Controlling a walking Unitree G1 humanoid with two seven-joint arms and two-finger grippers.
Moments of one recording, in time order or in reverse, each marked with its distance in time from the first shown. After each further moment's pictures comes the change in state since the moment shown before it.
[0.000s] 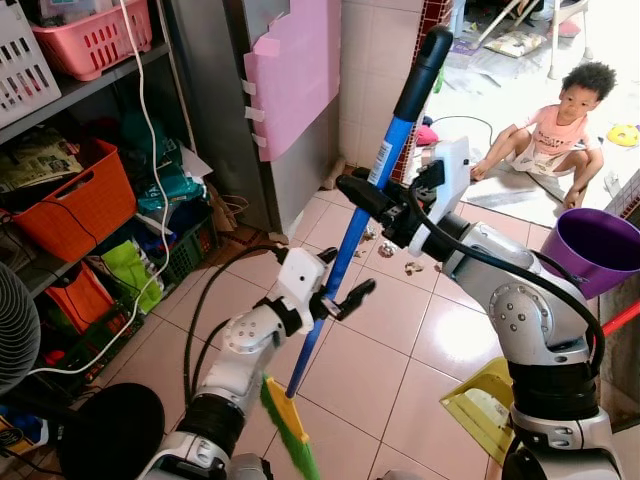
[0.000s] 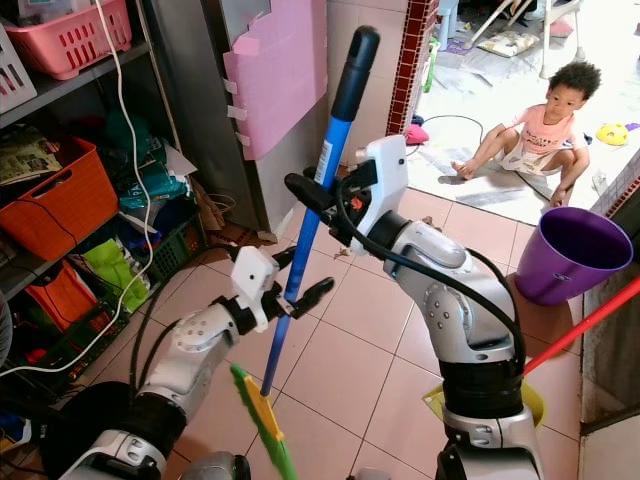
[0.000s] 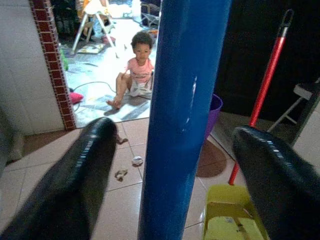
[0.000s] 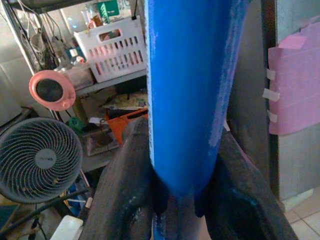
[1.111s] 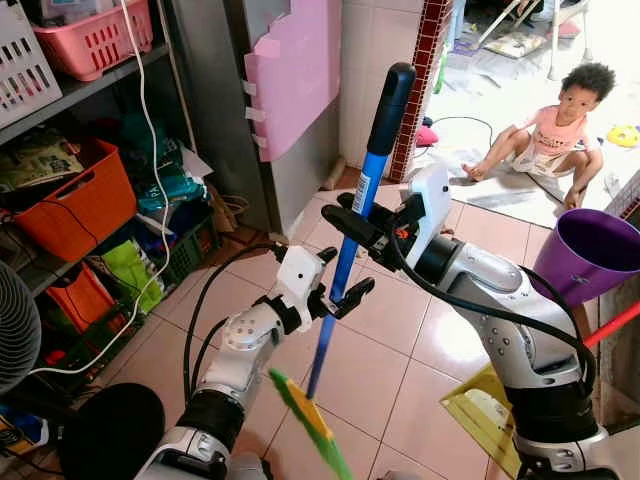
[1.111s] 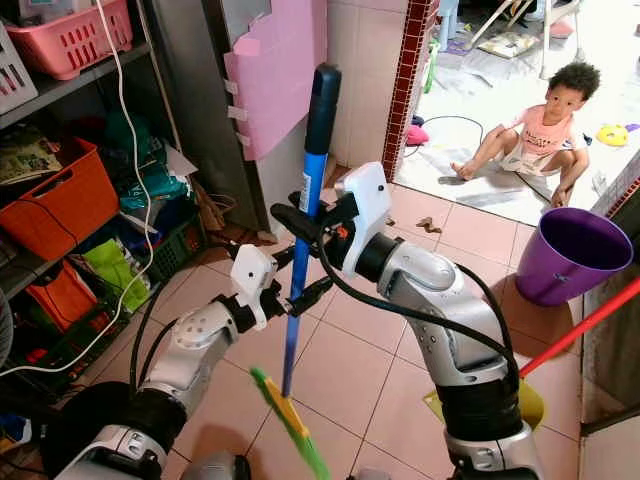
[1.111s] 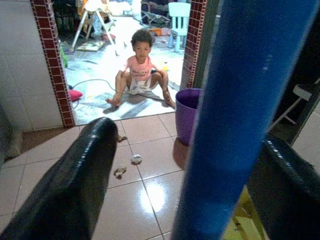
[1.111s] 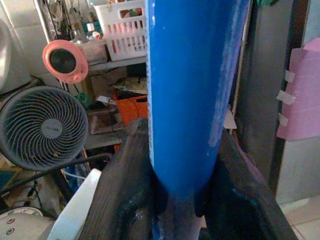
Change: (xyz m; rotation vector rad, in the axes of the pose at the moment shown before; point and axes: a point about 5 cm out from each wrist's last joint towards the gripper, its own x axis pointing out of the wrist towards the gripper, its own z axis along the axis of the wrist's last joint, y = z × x) left arm 0.001 0.004 -0.001 -0.018 0.008 0.001; right arm -0.004 0.012 -0.020 -0.118 0.038 0.079
